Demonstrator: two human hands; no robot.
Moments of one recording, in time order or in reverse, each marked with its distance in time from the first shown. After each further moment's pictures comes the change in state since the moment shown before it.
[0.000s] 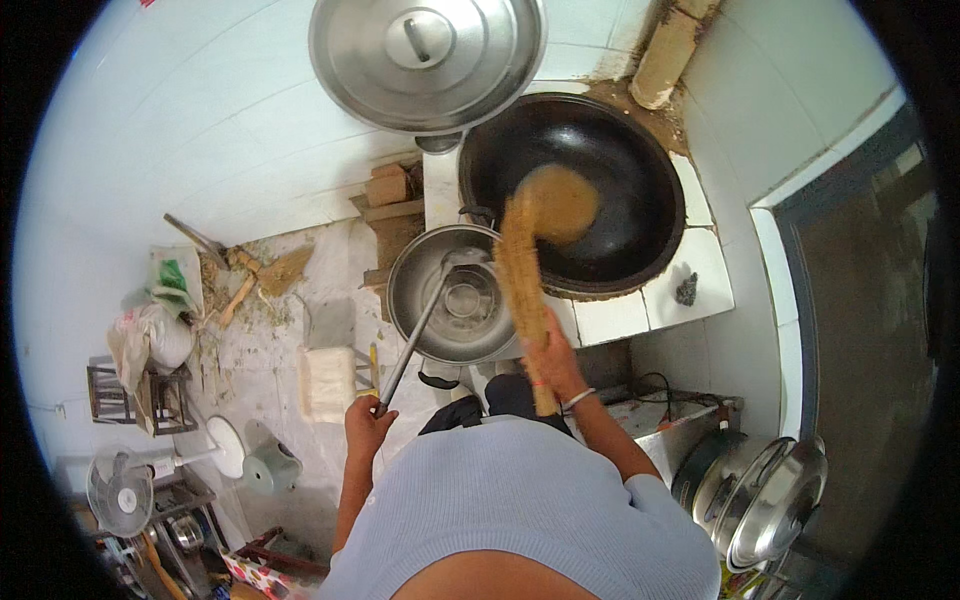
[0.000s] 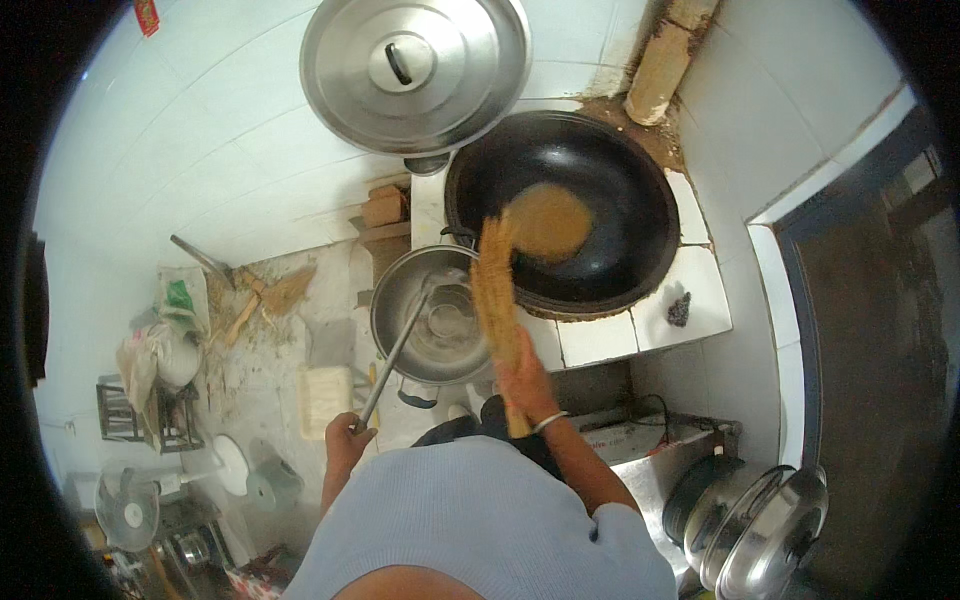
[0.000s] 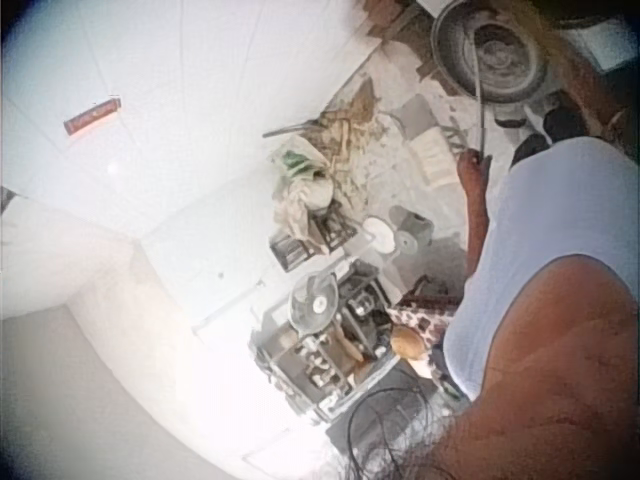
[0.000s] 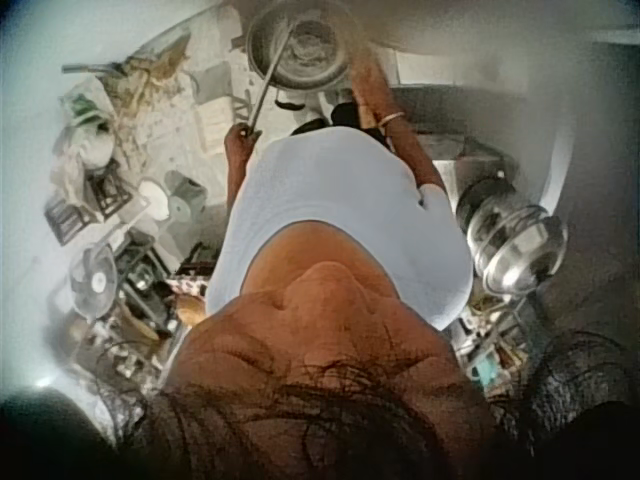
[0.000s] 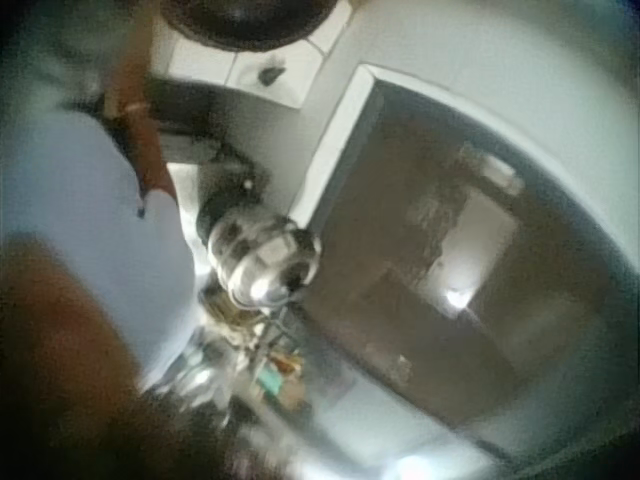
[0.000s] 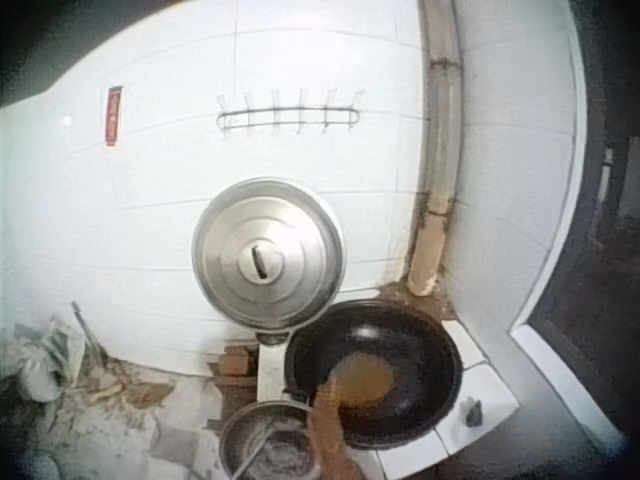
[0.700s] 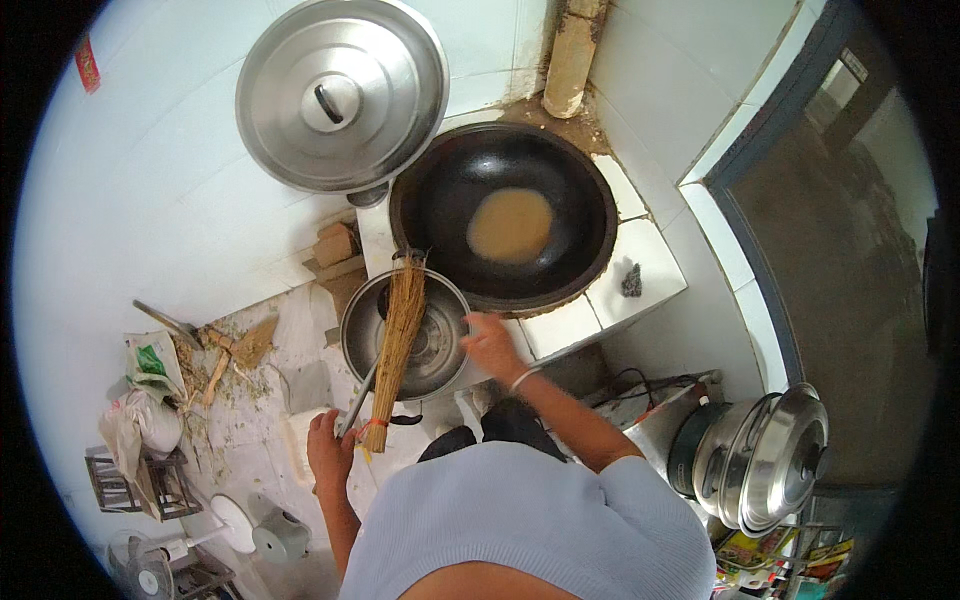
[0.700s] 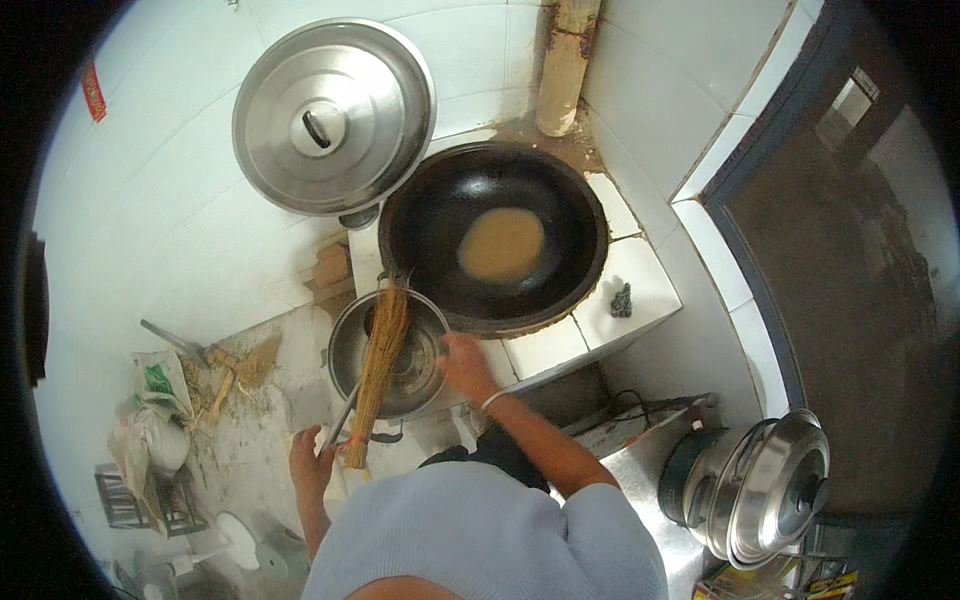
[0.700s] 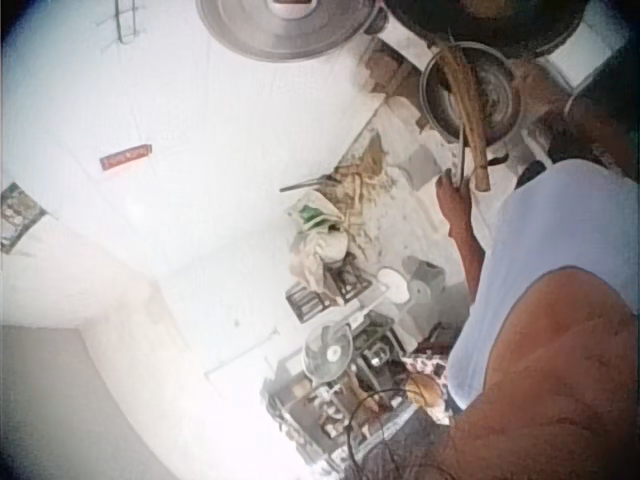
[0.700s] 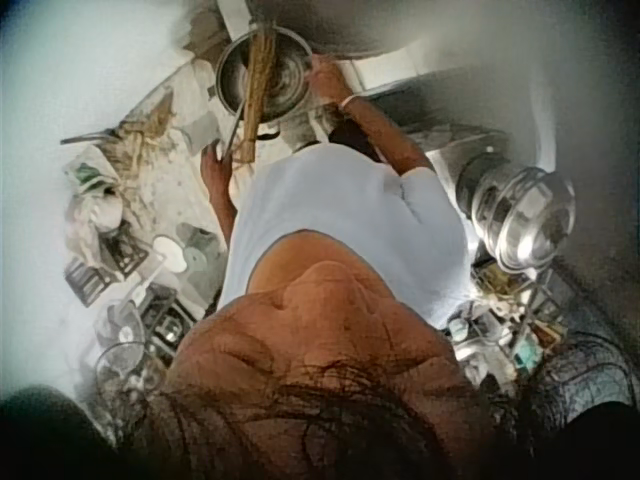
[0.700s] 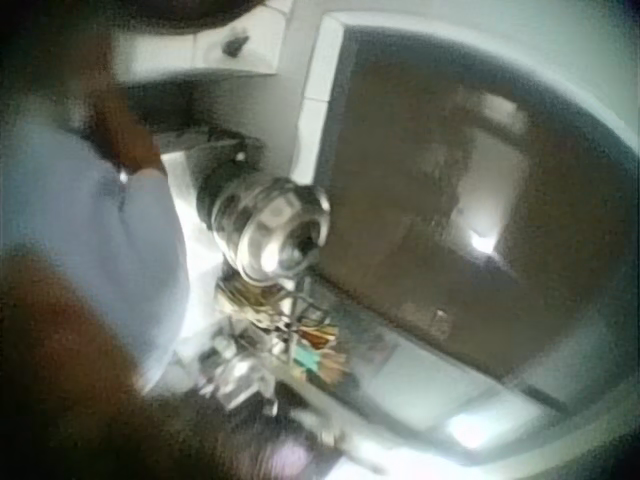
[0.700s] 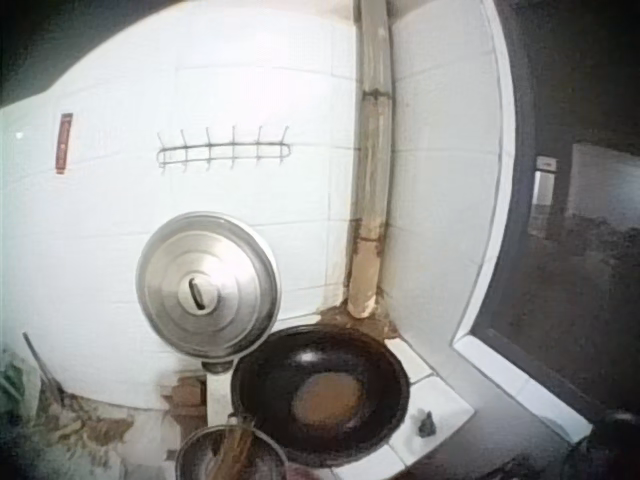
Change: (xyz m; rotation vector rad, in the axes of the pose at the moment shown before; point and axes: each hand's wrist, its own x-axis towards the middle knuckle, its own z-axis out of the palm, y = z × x) left_hand 0.025 0.051 -0.027 0.225 0.067 0.207; right_hand 0.054 0.017 -0.001 -0.369 0.176 -0.477
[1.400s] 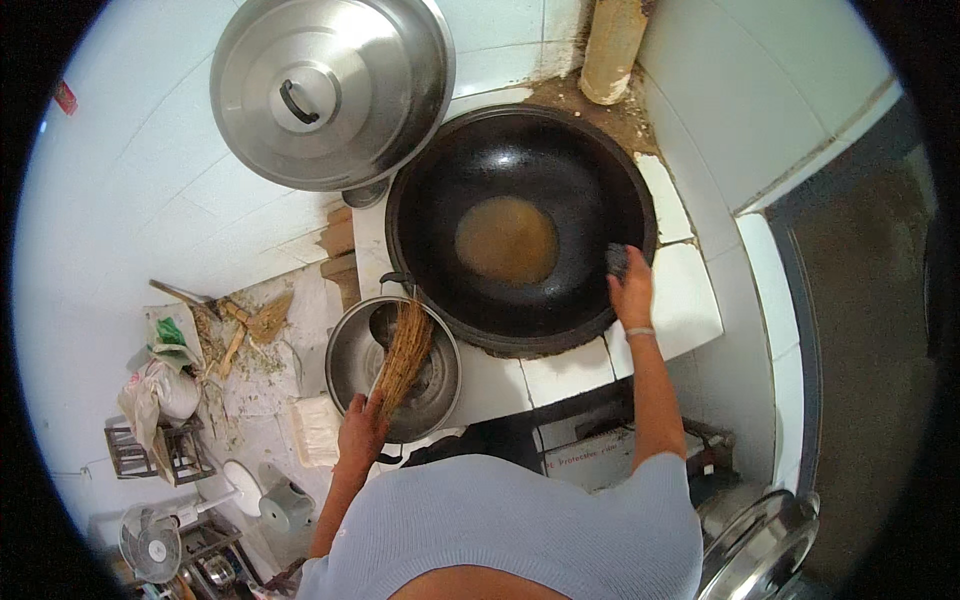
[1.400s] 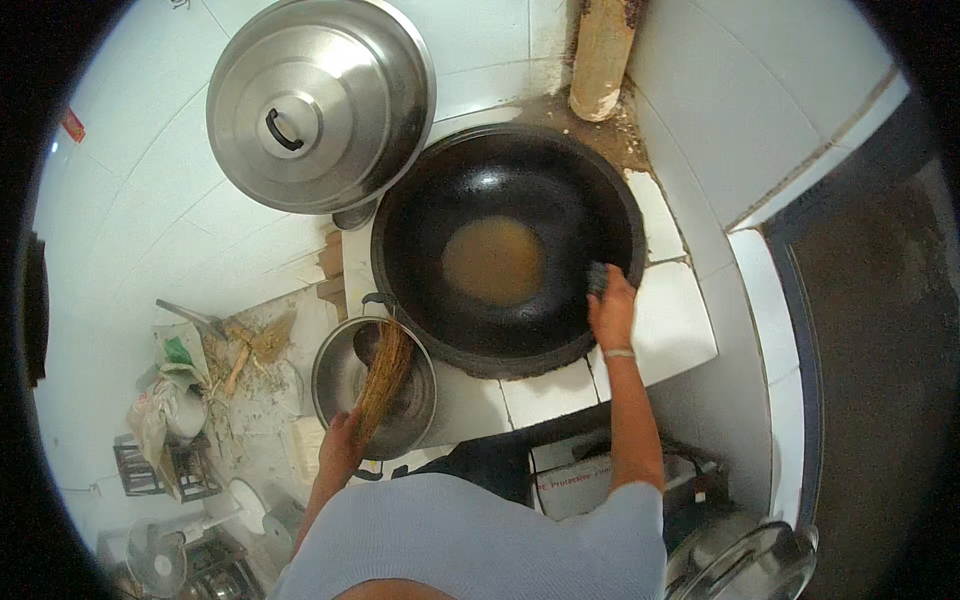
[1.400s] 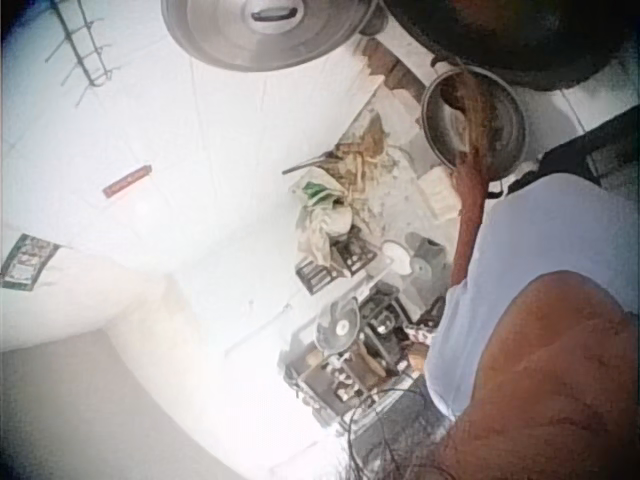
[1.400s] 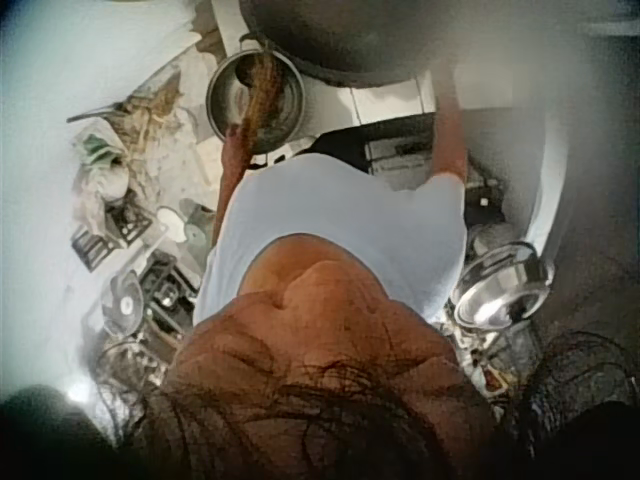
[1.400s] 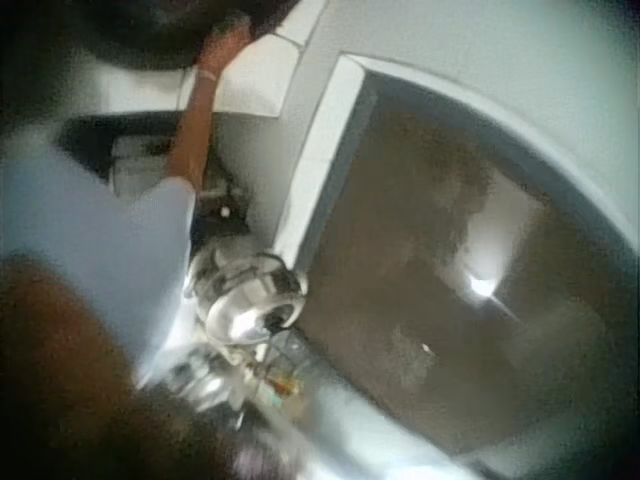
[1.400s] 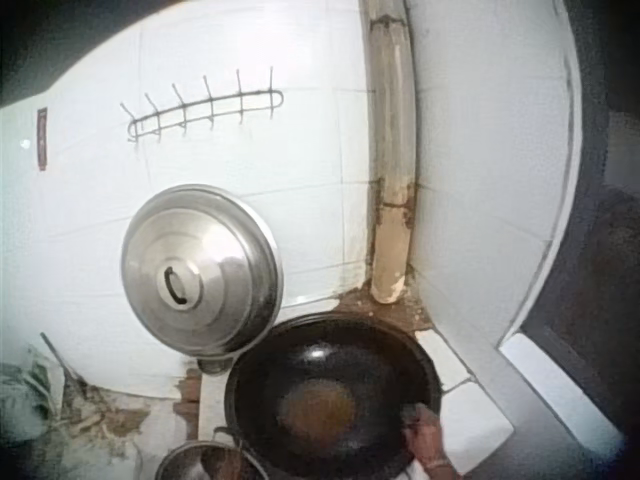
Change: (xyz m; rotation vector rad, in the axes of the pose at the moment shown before) left_hand 0.095 0.084 0.090 0.197 -0.345 0.027; right_hand 0.124 0.174 -0.199 -0.429 0.333 0.146
